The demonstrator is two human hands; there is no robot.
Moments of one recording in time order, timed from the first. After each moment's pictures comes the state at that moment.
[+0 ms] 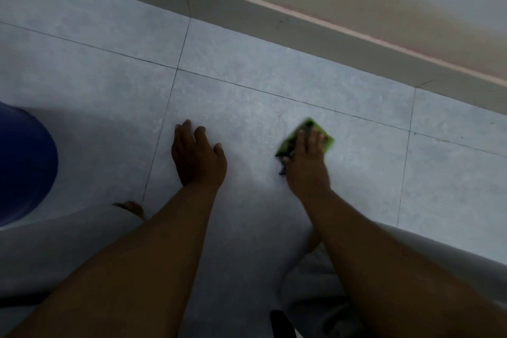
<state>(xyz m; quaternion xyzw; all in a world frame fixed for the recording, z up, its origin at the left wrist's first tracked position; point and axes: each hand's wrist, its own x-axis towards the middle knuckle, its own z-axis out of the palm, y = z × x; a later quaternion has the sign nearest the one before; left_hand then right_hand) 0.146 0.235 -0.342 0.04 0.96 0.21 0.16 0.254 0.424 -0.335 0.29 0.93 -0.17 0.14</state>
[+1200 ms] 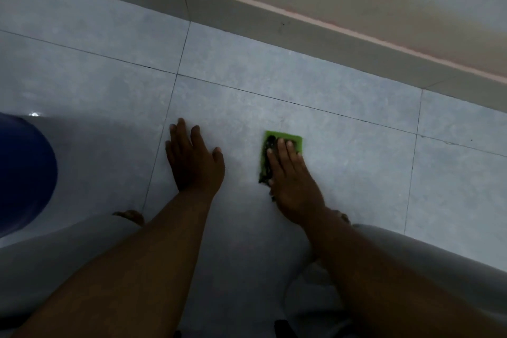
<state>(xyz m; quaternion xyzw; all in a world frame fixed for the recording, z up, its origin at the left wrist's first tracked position) 0.138 0.228 -0.351 0.07 0.97 0.17 0.15 0.275 0.408 -0.353 0.06 0.98 -0.13 0.11</state>
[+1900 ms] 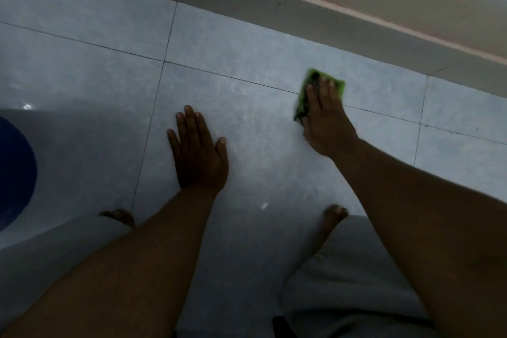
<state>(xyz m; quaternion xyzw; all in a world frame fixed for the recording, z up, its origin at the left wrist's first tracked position) 0.149 0.241 -0.376 0.15 0.98 0.08 0.11 0.201 0.522 -0.350 0.08 0.99 -0.06 0.11</state>
